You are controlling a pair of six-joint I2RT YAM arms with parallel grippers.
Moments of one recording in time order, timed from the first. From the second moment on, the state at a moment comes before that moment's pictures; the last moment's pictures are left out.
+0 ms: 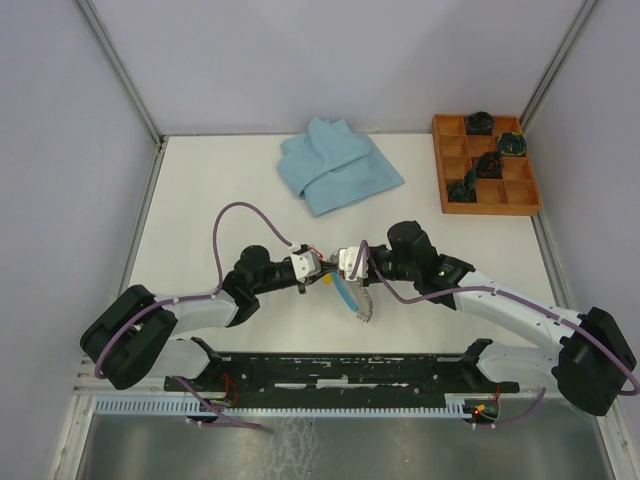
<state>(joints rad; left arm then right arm) -0.70 1.32 0.35 0.89 0.58 0.30 0.79 1.16 0.71 -0.07 -0.38 -0.79</state>
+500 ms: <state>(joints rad) -0.70 1.32 0.35 0.89 0.58 0.30 0.79 1.16 0.71 -0.07 -0.38 -0.79</state>
